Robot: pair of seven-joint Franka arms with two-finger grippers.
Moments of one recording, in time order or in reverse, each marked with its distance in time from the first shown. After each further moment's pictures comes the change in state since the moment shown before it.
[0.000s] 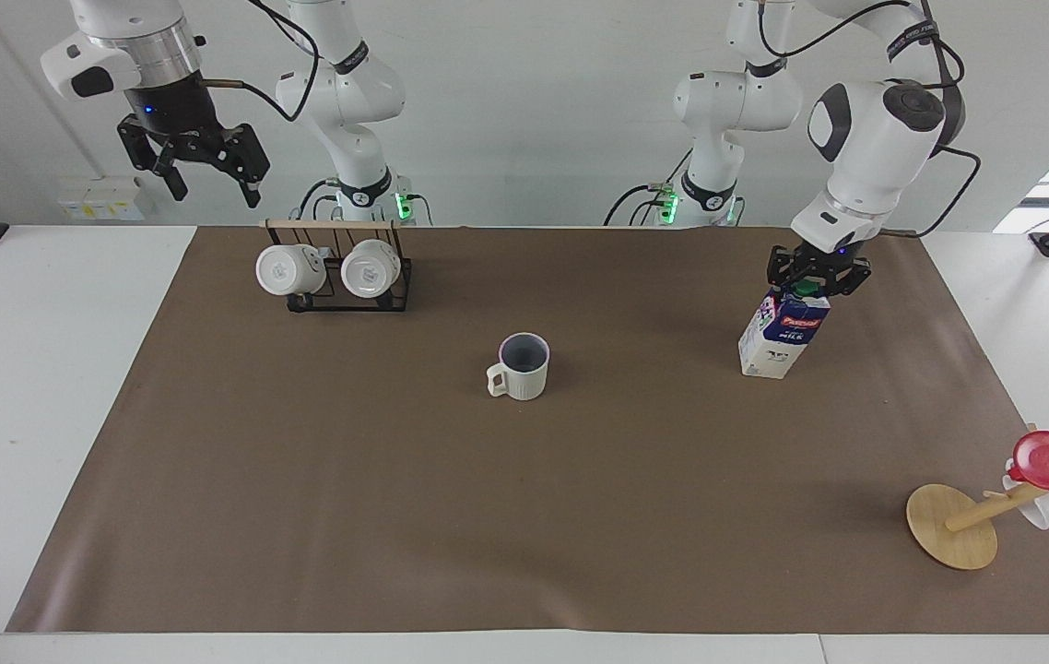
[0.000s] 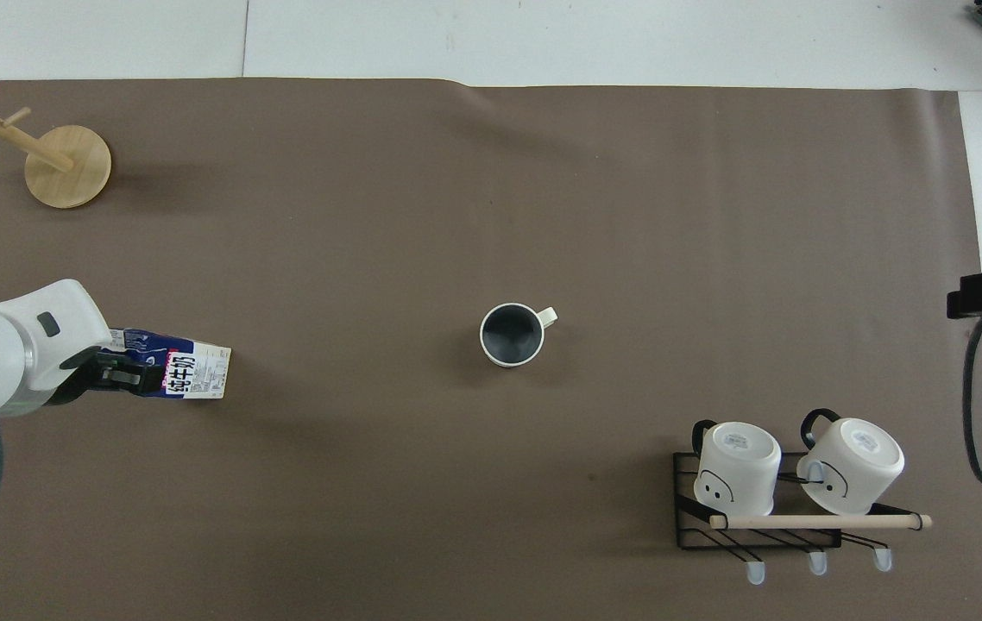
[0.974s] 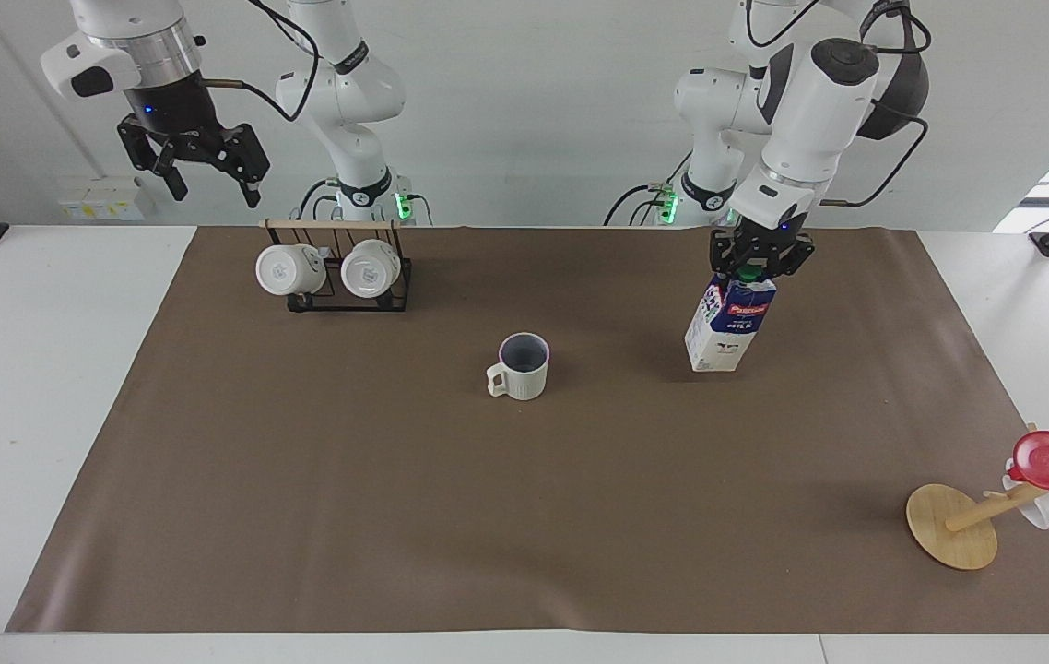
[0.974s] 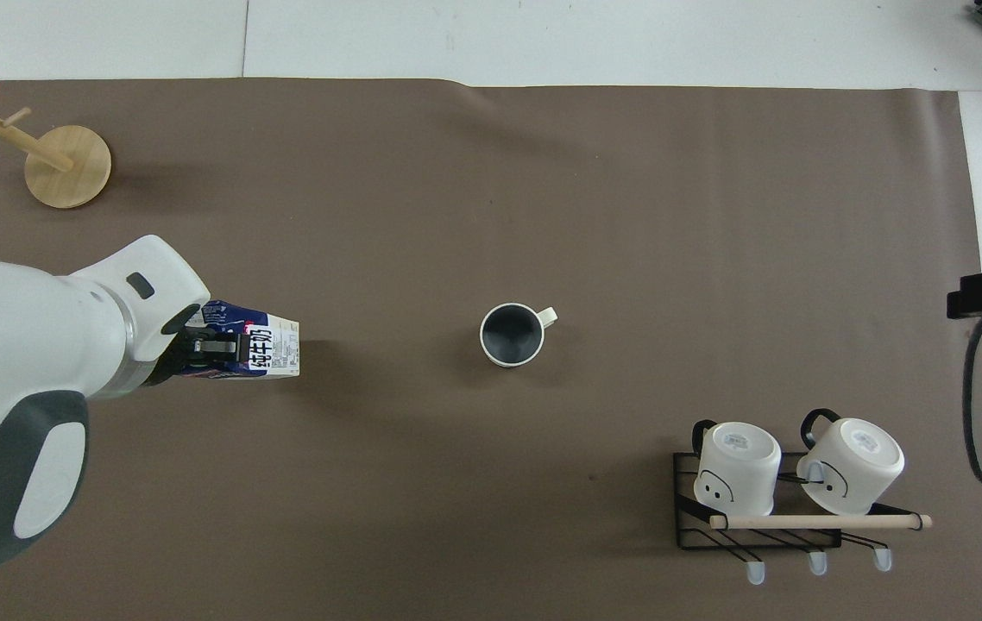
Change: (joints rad) left arm -0.213 0.056 -0.032 0.191 -0.024 -0.105 -0.397; right arm 0.000 0.000 0.000 0.000 0.000 0.000 0.000
